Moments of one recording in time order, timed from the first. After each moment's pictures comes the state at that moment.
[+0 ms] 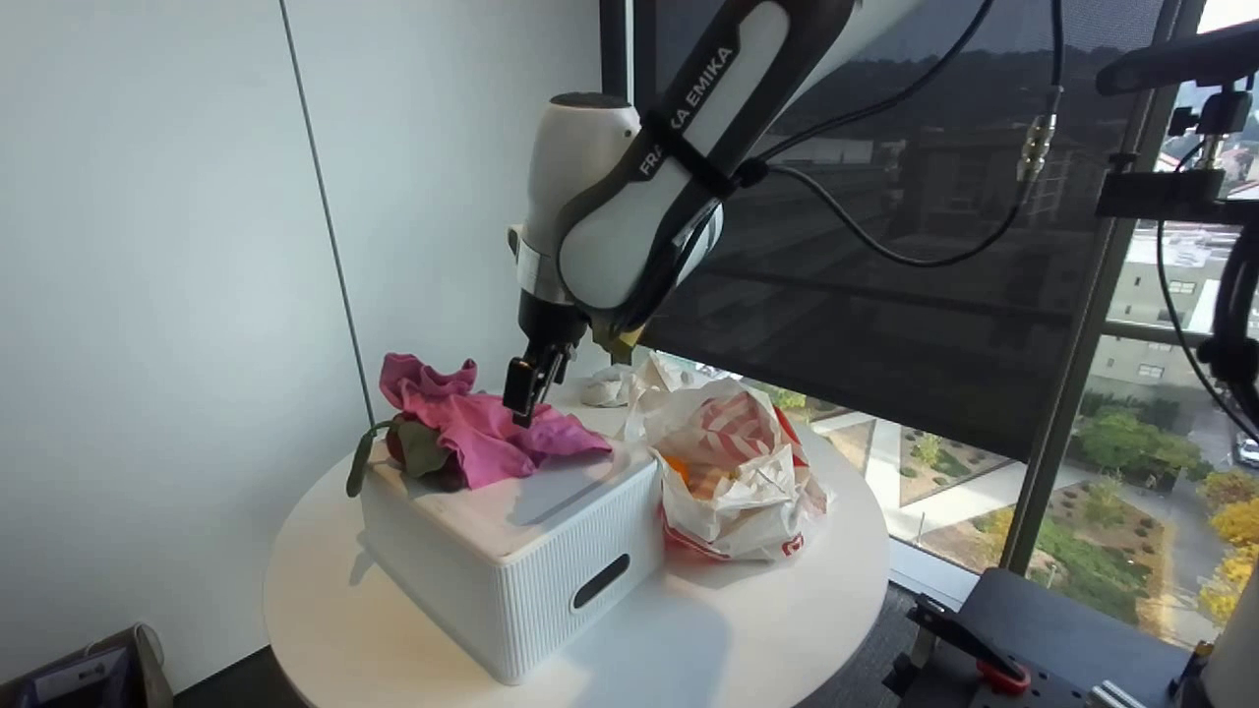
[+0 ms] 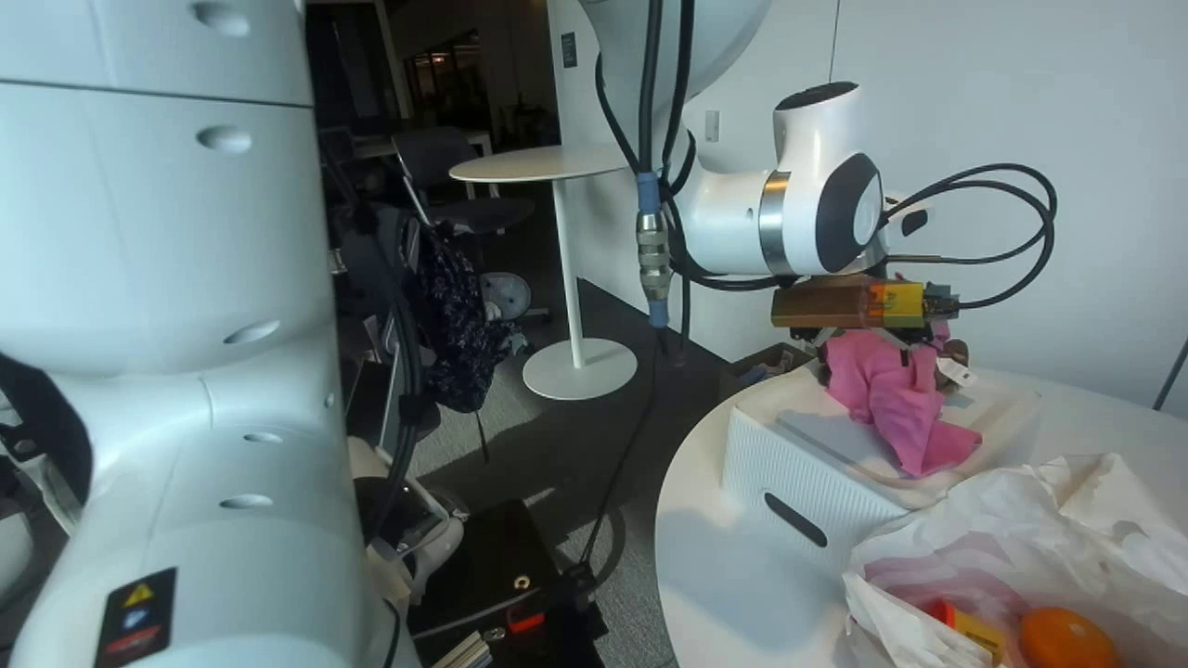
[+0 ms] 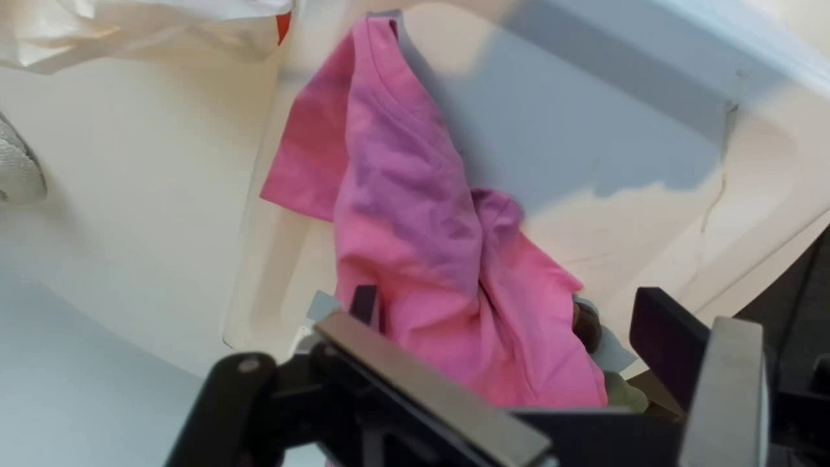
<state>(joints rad) 0.09 0.19 0.12 -2.25 -0.32 2.82 -0.13</state>
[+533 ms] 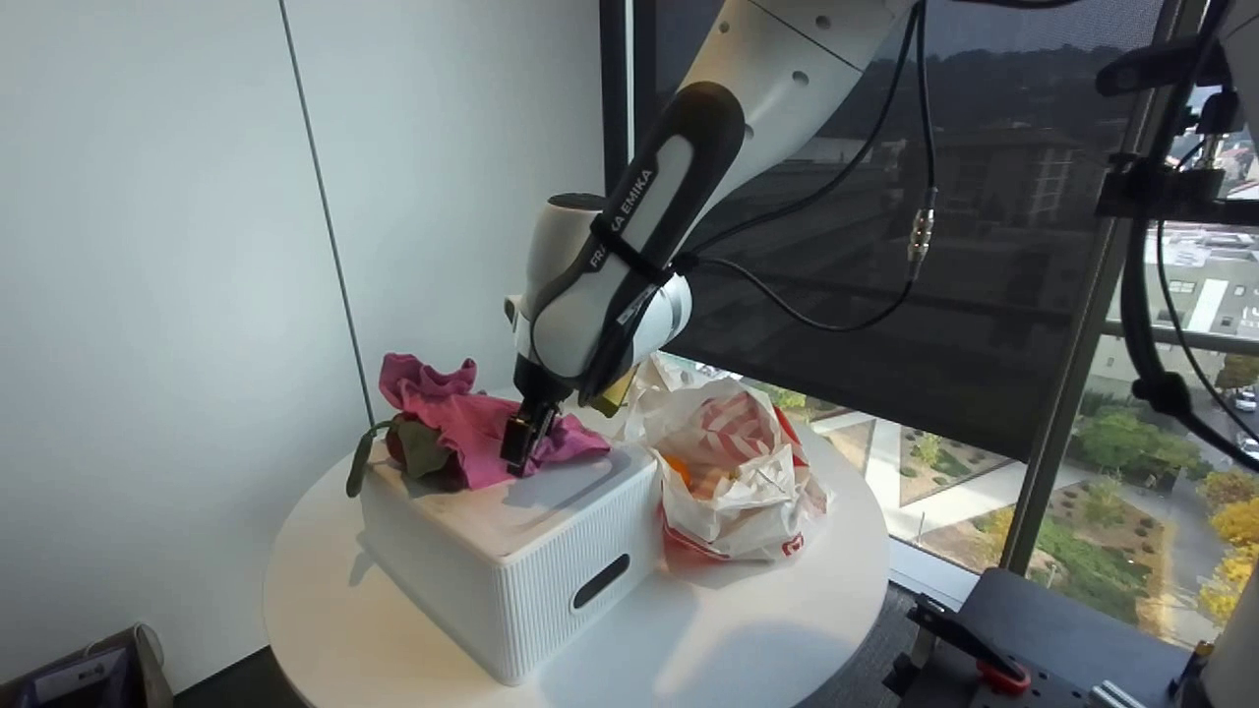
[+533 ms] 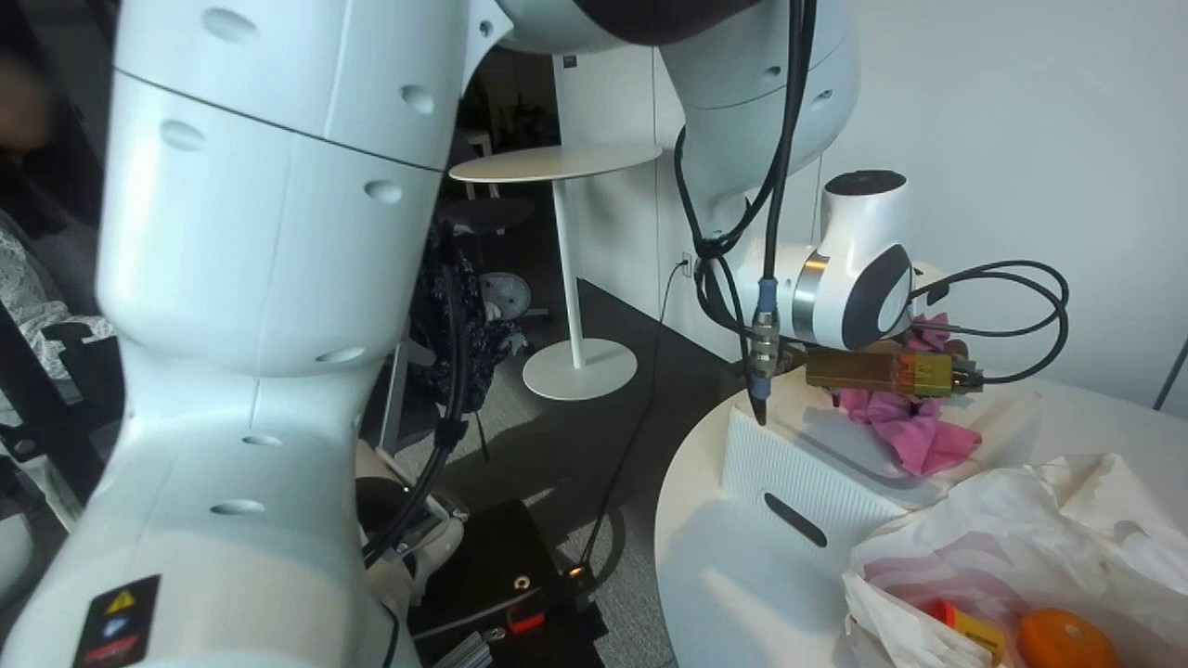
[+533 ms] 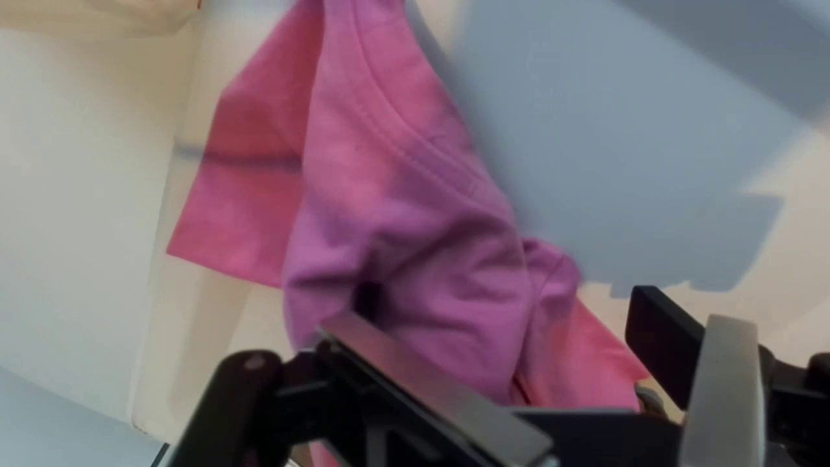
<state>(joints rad) 0.03 0.45 0.15 -2.10 -0.23 2.92 -0.30</state>
